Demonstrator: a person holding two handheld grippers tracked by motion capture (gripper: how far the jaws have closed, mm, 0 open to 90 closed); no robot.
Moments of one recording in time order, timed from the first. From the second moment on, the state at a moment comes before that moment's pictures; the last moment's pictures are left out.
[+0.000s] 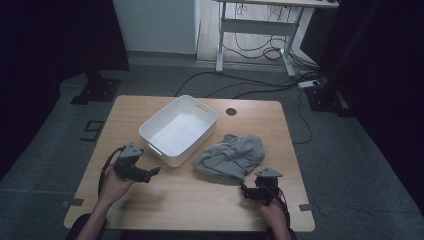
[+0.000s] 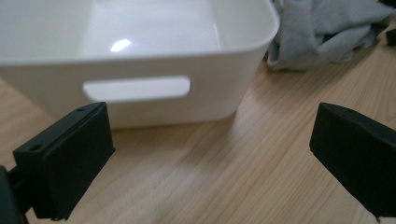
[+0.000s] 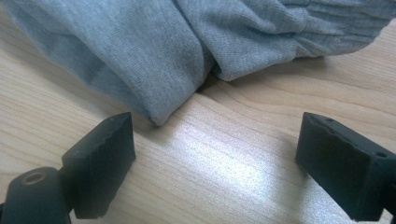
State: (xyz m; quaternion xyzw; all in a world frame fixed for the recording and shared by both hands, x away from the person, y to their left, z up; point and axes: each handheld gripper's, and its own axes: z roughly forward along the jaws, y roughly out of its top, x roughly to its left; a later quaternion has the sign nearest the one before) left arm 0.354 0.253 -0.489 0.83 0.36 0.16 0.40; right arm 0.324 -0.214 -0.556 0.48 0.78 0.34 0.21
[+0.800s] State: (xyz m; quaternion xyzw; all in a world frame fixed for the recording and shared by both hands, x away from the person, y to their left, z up) left arm 0.349 0.255 -0.549 0.86 0.37 0.13 0.33; right arm 0.323 -0.212 -0.556 0.49 0.78 0.34 0.21
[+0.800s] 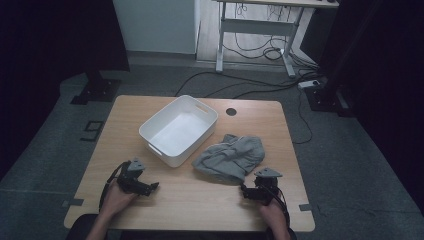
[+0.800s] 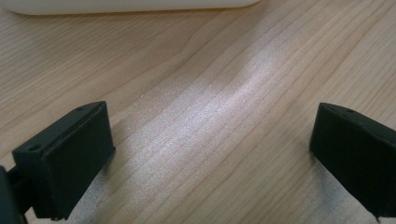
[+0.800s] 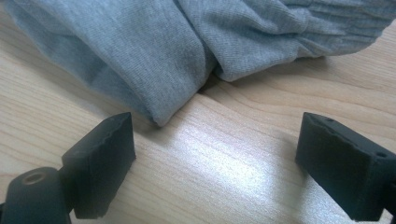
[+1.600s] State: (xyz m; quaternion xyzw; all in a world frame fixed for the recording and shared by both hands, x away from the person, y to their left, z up) left arm 0.350 0.248 -0.542 0.85 0.41 0.14 0.31; right arm 0.323 -0.210 -0.556 0.48 0.78 0.35 0.21
